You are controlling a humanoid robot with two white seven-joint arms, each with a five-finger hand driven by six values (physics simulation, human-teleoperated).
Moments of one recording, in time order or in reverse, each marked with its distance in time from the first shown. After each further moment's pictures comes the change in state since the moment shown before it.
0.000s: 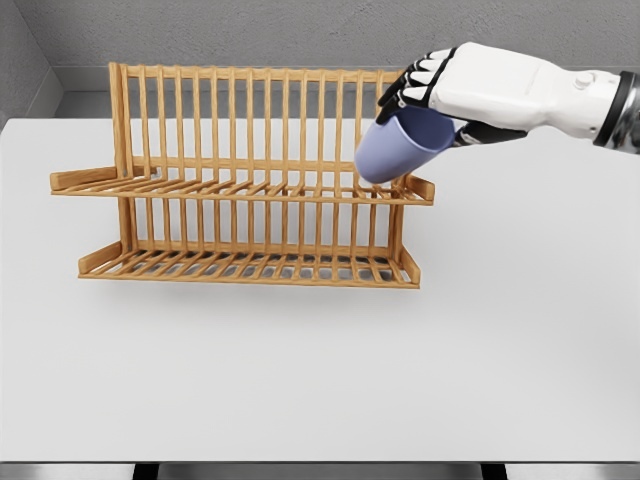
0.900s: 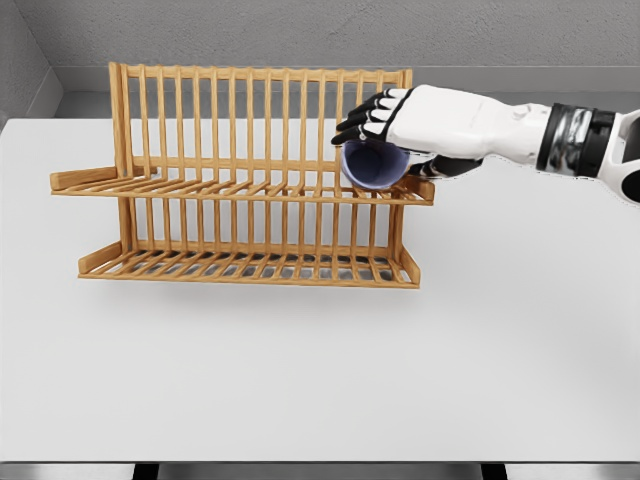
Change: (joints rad) left arm 0.000 0.000 0.000 0.000 0.000 0.000 0.000; right arm -0.020 0.052 0.123 0.019 0.025 0.064 -0.001
